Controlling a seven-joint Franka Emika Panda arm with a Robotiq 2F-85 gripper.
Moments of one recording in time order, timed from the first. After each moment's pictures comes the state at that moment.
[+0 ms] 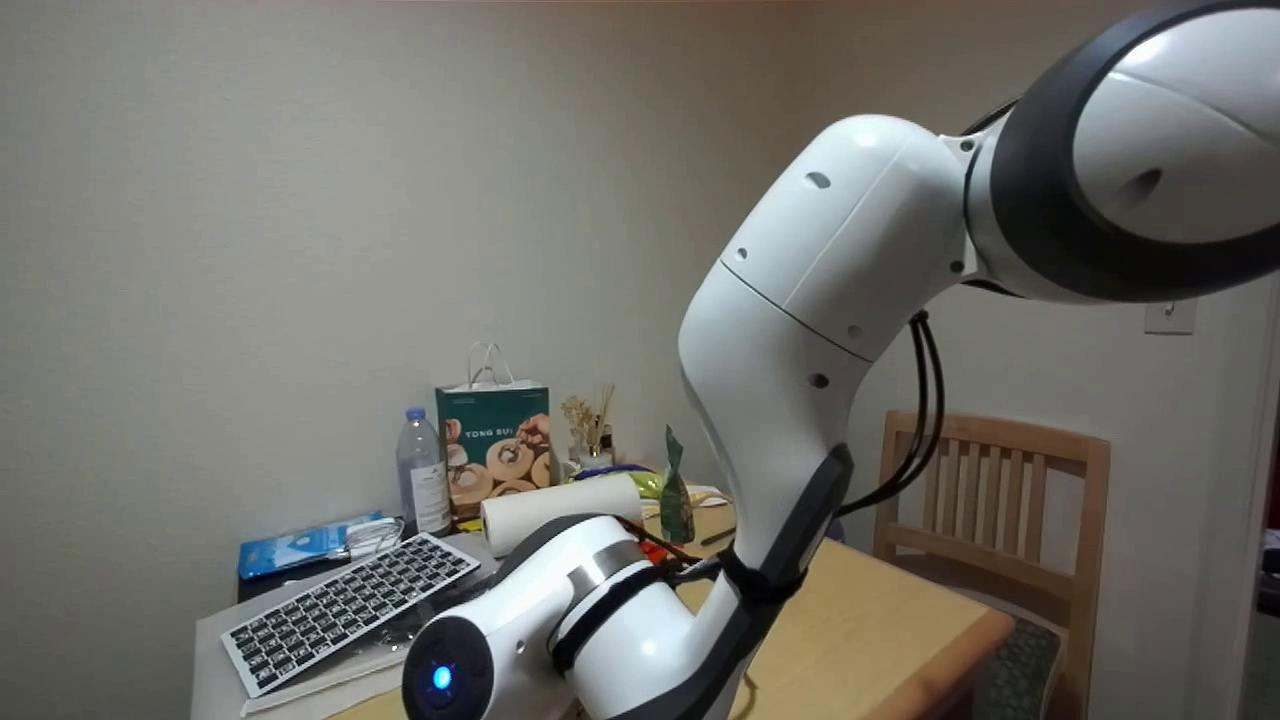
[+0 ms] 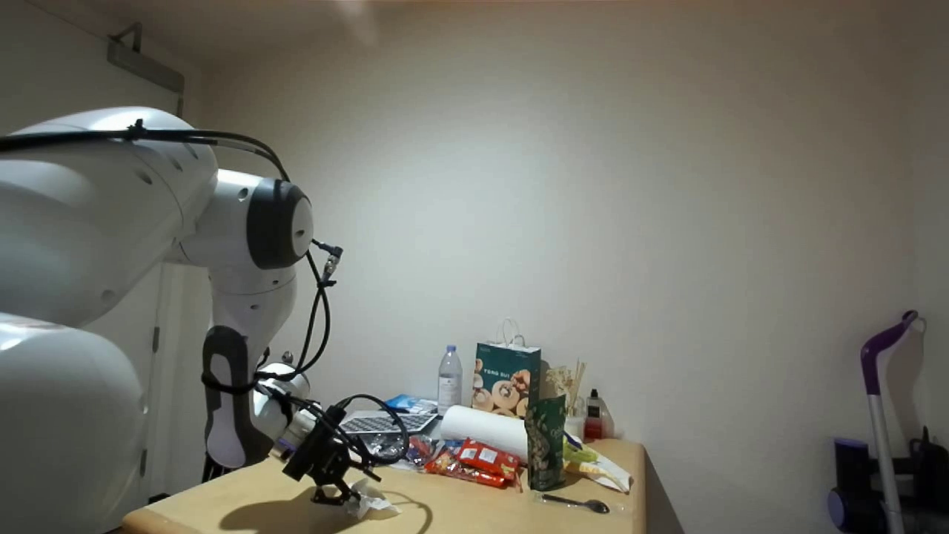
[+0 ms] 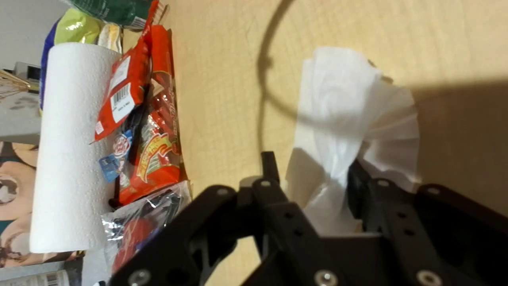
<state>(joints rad) 0.50 0.84 0.05 -1.66 -1.32 2.15 0.42</state>
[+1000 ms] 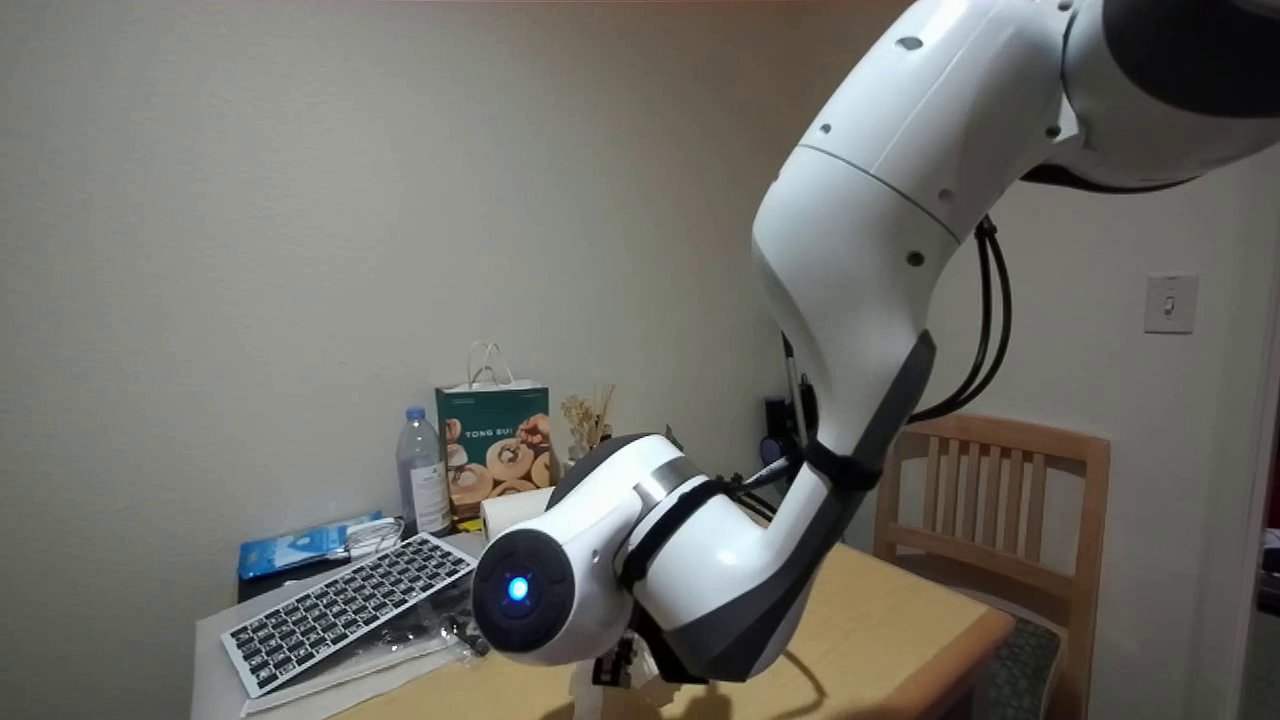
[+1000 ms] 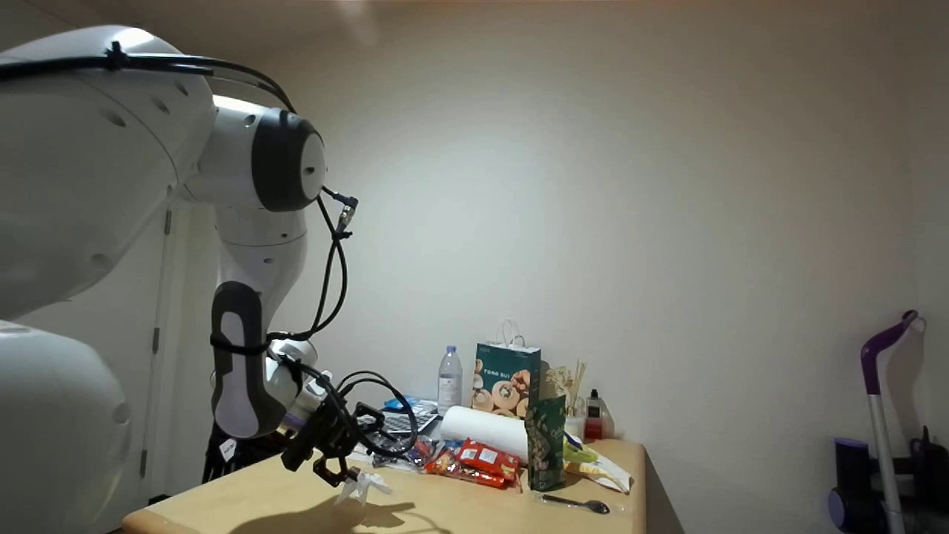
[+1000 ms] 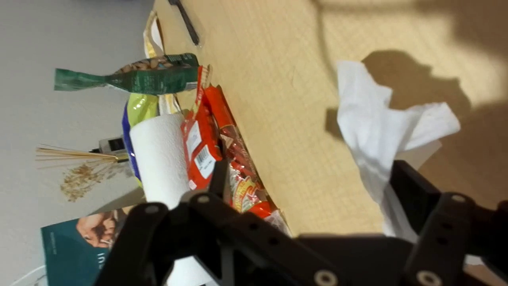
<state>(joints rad) 0.37 0.61 0.15 -1.89 -1.45 2.15 0.81</state>
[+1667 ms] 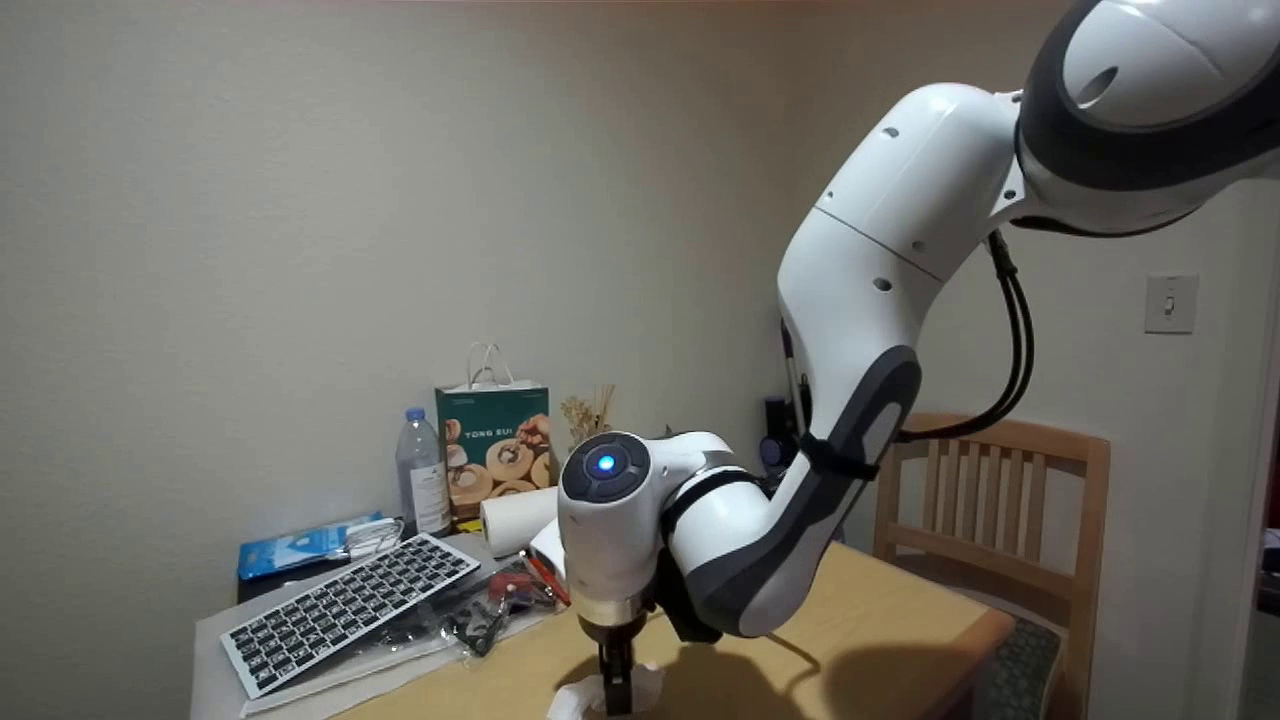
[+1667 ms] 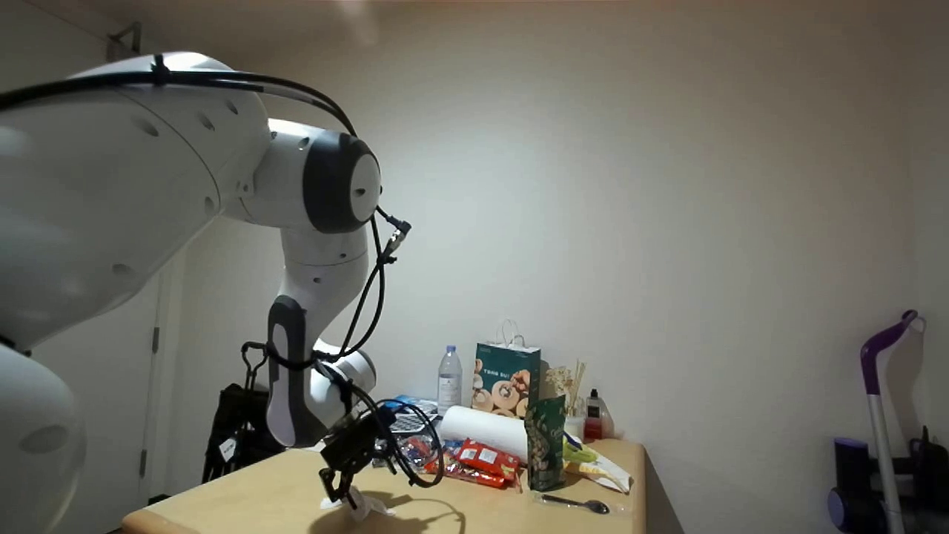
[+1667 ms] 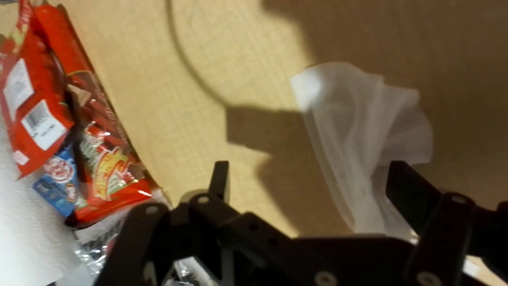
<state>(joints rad) 0.12 0.69 0.22 -1.85 -1.23 2.61 0.31</state>
